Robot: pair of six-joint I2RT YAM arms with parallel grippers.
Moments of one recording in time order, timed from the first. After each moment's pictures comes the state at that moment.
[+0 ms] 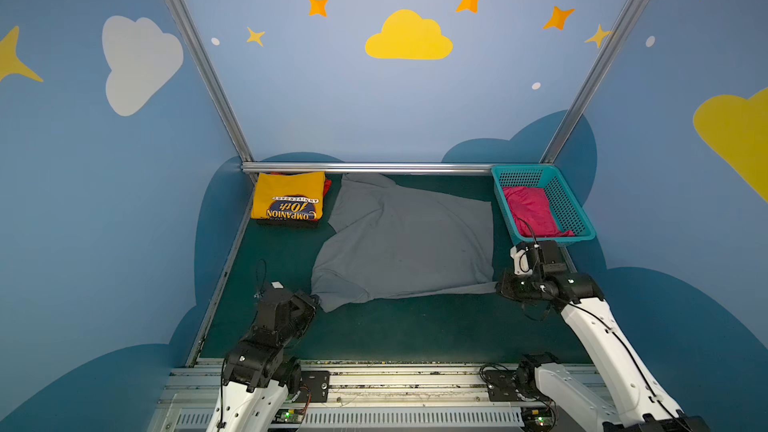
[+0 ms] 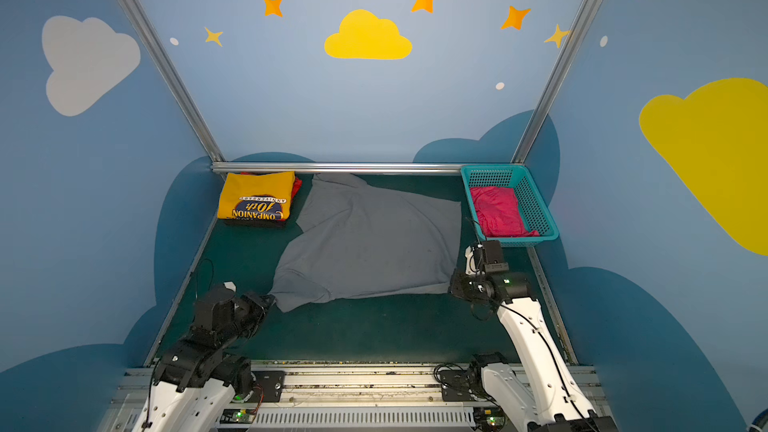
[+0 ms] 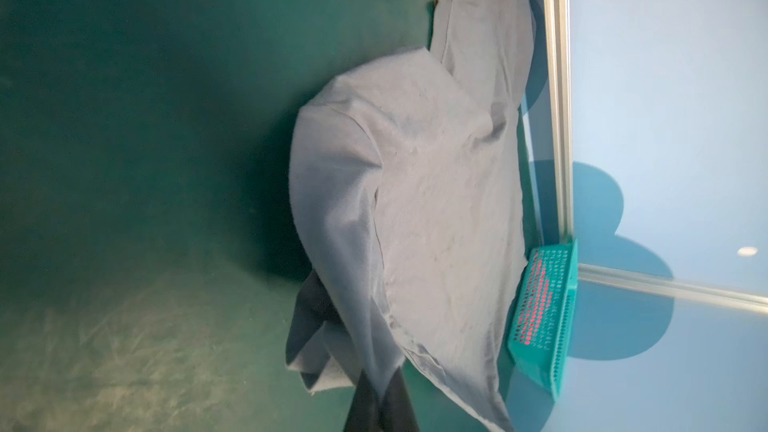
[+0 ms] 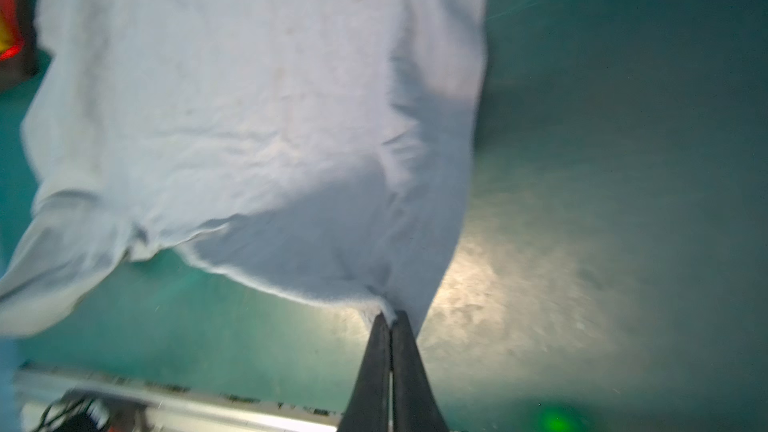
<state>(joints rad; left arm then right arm) -0.22 0.29 0.44 -0.80 0.08 -1.27 0.17 0.91 0.82 -0.99 -0.15 0.42</state>
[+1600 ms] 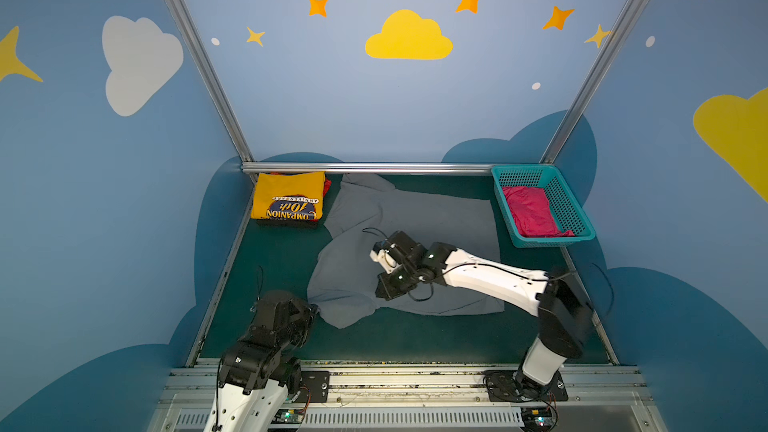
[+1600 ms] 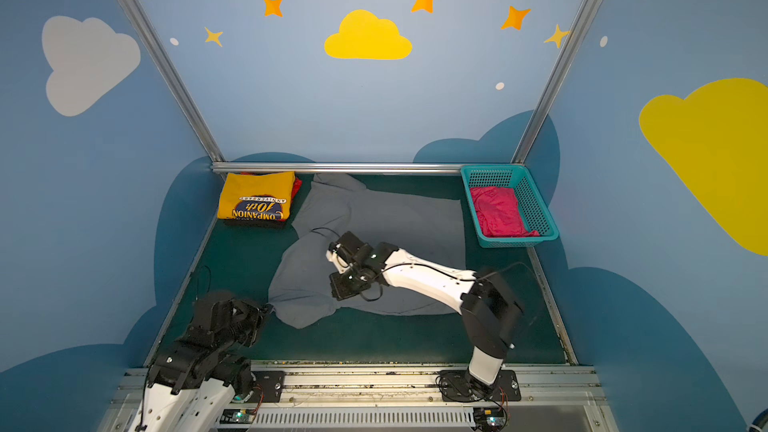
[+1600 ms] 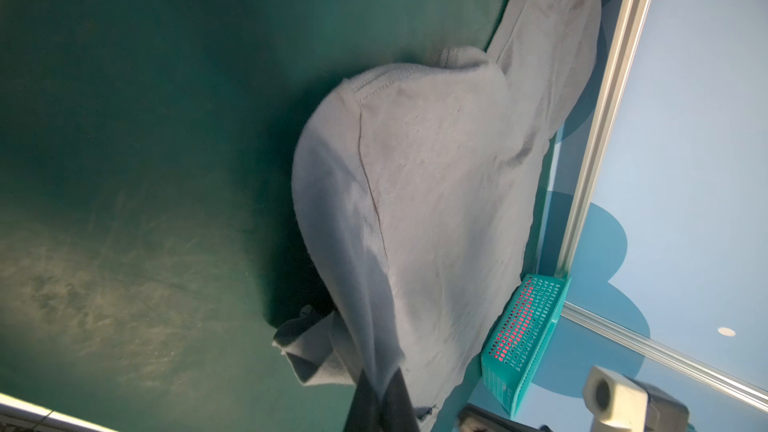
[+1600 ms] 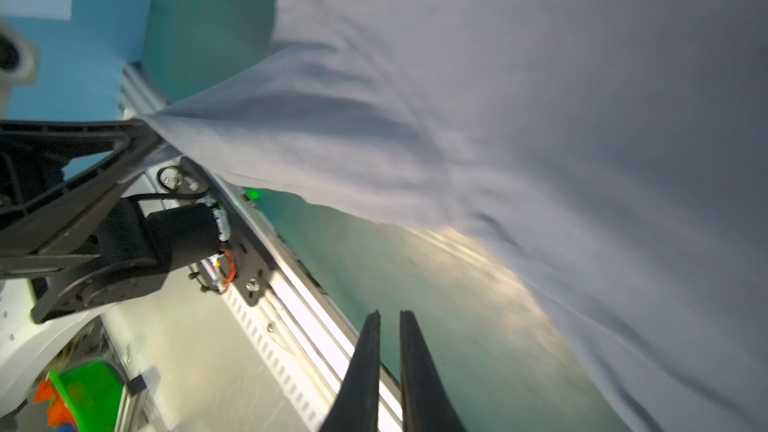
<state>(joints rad) -0.22 0.31 0.47 -0.94 0.11 -1.46 1.06 1.81 1.39 -0.63 -0.36 0.52</state>
